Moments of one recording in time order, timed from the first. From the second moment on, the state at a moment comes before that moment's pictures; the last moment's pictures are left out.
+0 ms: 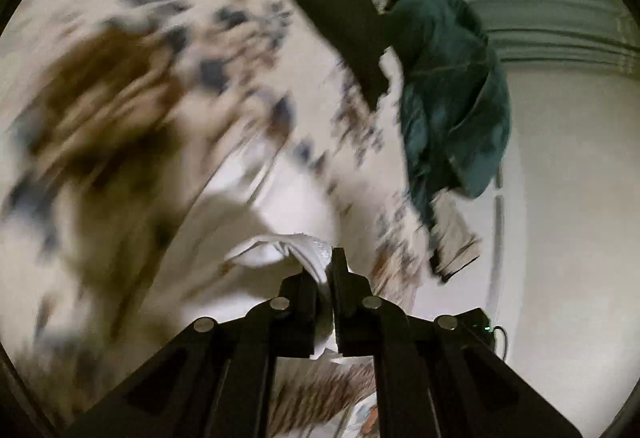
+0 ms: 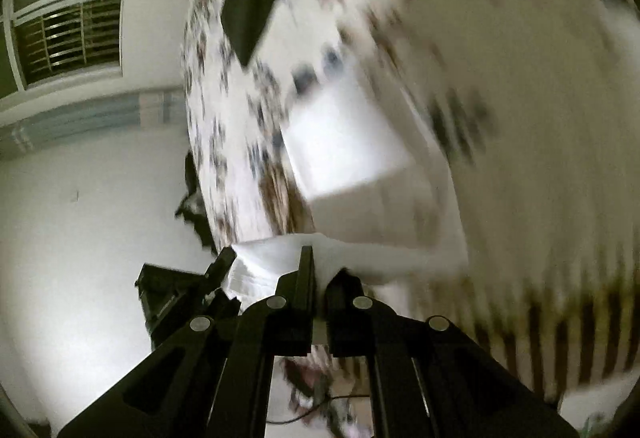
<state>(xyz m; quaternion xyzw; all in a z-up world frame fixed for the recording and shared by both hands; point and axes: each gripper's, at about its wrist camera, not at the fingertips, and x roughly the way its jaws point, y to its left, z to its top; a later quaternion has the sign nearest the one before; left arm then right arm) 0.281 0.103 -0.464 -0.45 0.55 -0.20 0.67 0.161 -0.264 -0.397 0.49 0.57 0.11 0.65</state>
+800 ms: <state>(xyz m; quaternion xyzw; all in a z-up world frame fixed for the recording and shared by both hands) 0.353 0.077 -0.527 -0.28 0.62 -0.22 0.70 0.234 -0.298 -0.473 0.42 0.60 0.01 0.67</state>
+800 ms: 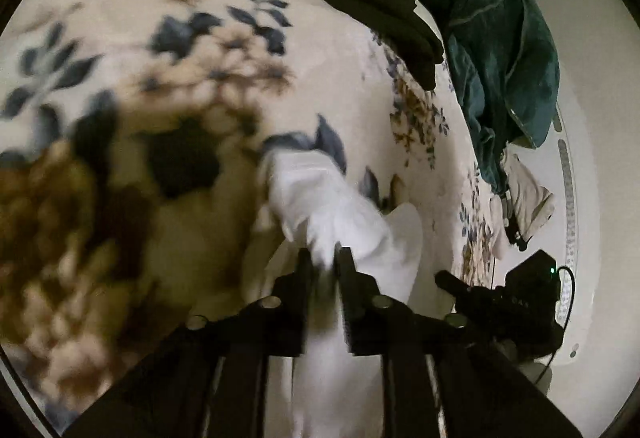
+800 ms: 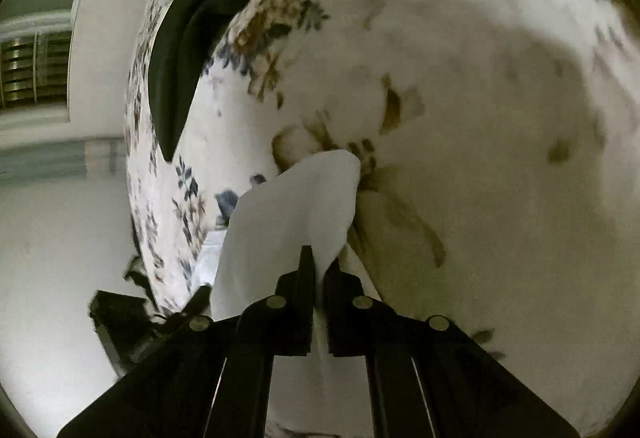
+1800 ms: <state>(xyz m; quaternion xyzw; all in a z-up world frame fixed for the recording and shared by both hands) 0.248 0.138 -0.540 -0.42 0.65 -0.18 0.60 0.143 -0.293 -0.466 0.40 0.67 0.02 0.63</state>
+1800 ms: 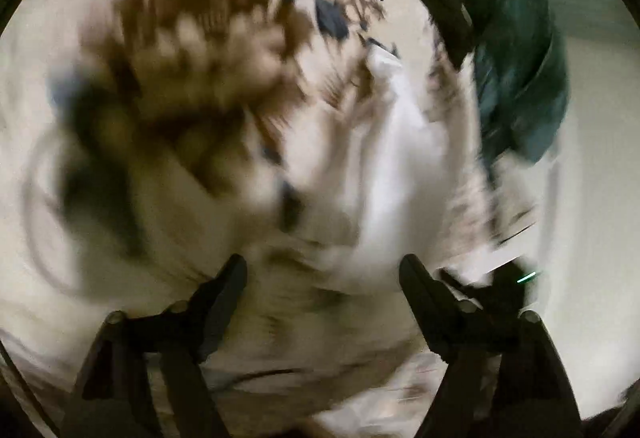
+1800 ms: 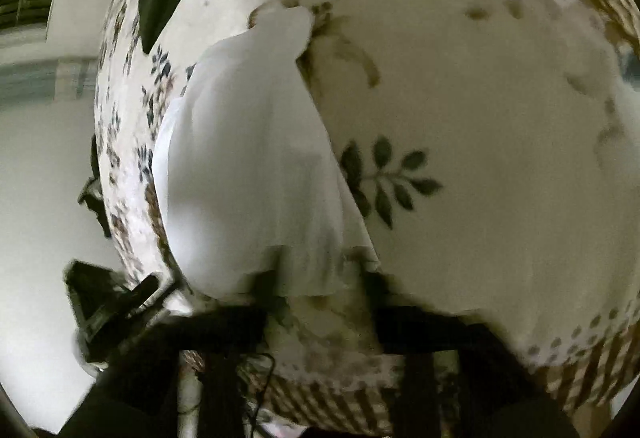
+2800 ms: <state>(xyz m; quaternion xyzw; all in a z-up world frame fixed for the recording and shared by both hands) 0.338 0.063 -0.565 -0.35 0.62 -0.26 0.65 0.218 -0.280 -0.555 0.52 0.63 0.17 0.55</state>
